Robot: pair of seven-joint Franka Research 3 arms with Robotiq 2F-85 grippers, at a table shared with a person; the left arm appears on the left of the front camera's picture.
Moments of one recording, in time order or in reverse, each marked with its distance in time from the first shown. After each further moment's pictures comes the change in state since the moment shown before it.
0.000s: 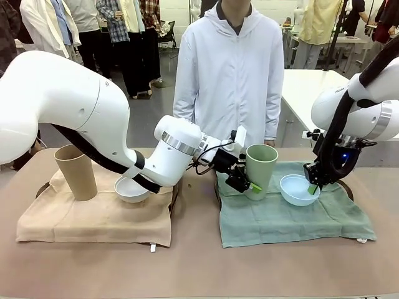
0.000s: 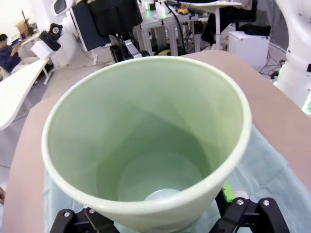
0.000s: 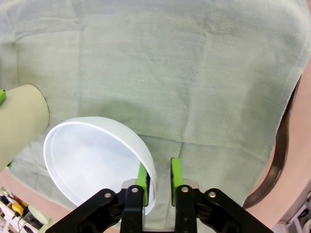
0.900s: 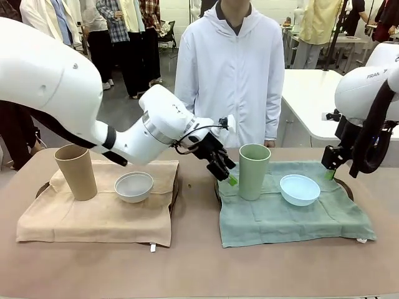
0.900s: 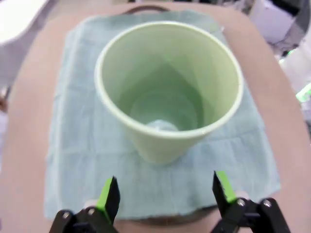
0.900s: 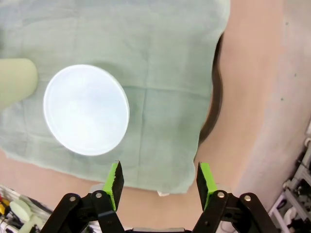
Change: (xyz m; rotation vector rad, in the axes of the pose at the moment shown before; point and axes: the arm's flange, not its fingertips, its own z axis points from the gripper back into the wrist) left arm 0.044 -0.017 0.082 0.094 0.395 0.287; right arm -0.054 0.004 0.086 -0.175 -0.059 0.014
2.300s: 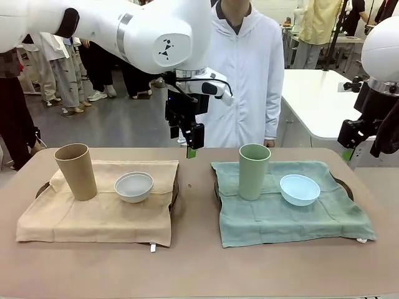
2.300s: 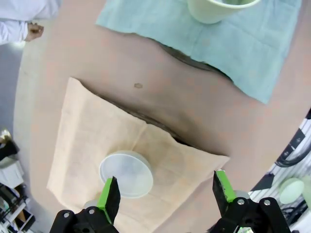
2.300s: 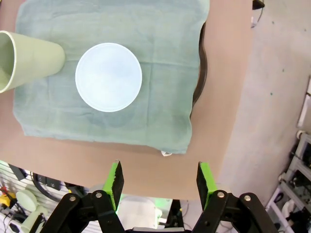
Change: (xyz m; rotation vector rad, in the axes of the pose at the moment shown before) left arm 0.085 -0.085 0.124 0.390 0.729 0.462; right arm -0.038 0.017 0.090 -0.030 -0.037 -0.021
